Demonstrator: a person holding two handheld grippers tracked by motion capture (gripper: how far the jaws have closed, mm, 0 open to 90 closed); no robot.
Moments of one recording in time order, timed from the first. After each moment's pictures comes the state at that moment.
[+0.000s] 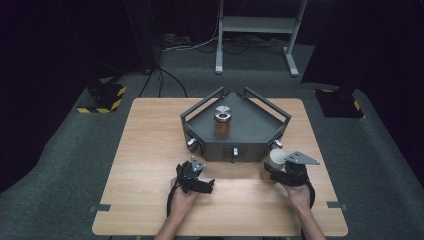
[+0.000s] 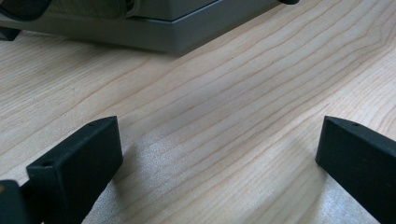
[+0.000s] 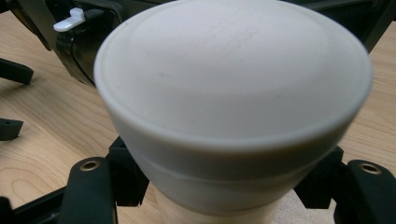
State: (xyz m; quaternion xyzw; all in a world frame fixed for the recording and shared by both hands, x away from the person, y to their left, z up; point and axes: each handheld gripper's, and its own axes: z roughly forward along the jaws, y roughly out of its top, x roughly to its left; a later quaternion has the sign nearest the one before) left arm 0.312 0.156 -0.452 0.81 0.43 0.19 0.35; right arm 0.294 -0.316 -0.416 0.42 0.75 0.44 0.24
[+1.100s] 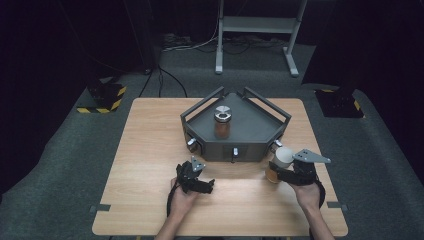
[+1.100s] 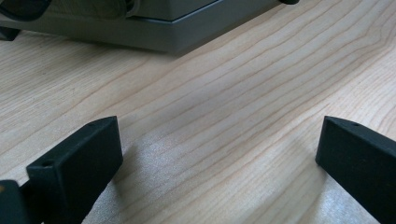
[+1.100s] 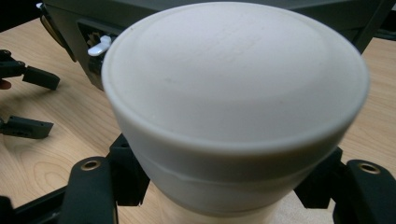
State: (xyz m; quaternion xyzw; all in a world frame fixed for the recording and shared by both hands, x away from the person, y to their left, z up) left arm 0.312 0.157 -0.452 0.81 0.43 0.19 0.35; right arm 0.287 -0.333 -0.388 0.40 0.76 0.45 0.23
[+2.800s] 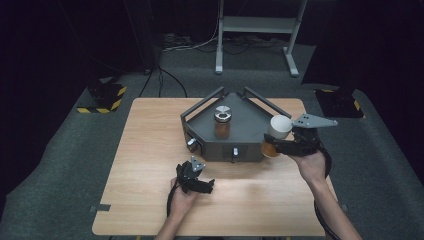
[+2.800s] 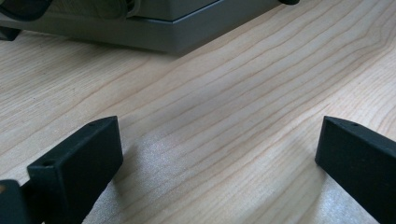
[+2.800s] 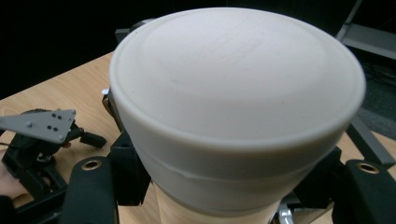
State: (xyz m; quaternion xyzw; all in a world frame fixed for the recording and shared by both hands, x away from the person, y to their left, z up) left arm 0.312 0.157 -0.452 0.81 0.43 0.19 0.35; right arm 0.316 -0.310 -0.272 0.33 0.78 0.47 0.23
